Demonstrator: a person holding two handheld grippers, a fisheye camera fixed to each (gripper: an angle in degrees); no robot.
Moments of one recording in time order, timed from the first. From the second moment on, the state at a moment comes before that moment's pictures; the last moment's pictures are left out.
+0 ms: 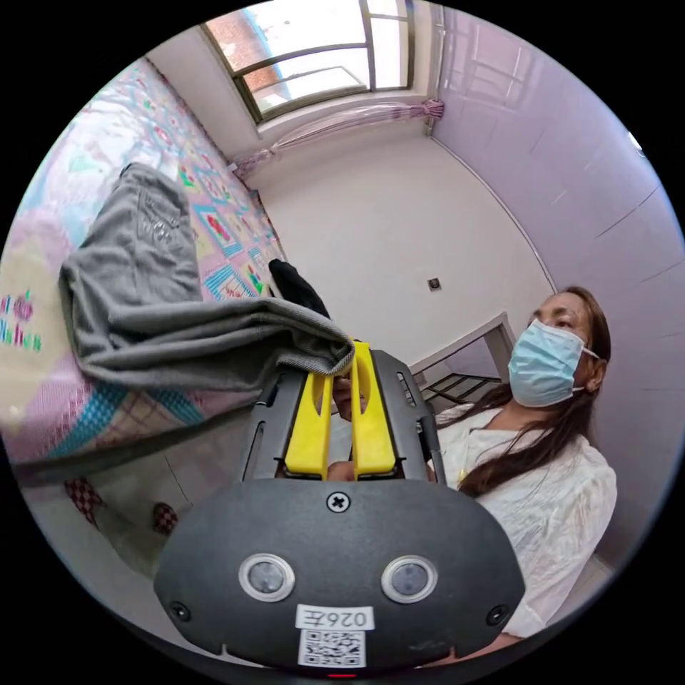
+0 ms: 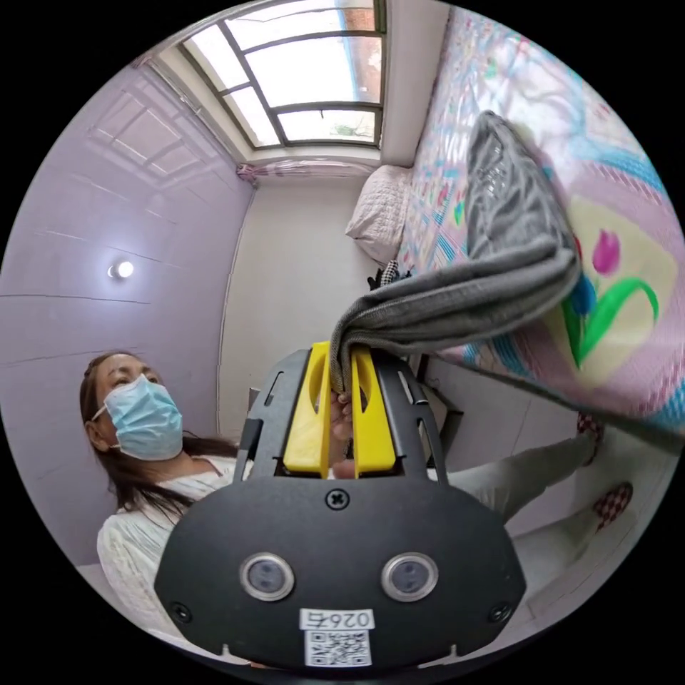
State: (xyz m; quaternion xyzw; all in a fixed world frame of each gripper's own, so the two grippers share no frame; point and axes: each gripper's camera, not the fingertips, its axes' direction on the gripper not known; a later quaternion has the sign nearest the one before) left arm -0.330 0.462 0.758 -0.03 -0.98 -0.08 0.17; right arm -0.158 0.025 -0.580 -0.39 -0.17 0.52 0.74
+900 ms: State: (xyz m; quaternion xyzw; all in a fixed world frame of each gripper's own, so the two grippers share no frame) left arm -0.118 0.192 0.568 0.09 -0.97 -0.12 0.18; right arm 0.046 0.280 -0.172 -0.45 0.06 0.39 0.80
